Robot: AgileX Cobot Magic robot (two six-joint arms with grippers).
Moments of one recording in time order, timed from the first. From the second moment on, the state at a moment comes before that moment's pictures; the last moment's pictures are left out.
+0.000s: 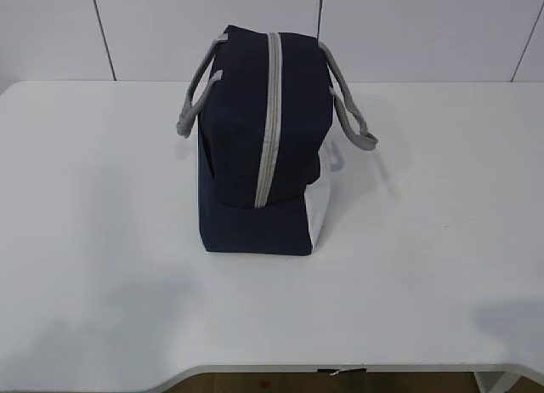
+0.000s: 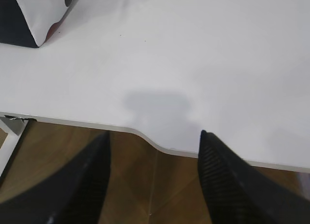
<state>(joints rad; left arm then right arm) 0.05 0.01 -0.52 0.00 1.11 0.08 -0.02 -0.02 -0.49 0.05 1.14 -0.12</state>
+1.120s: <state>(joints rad) 0.05 0.01 -0.52 0.00 1.11 0.08 -0.02 -0.02 -0.49 0.05 1.15 -0.12</state>
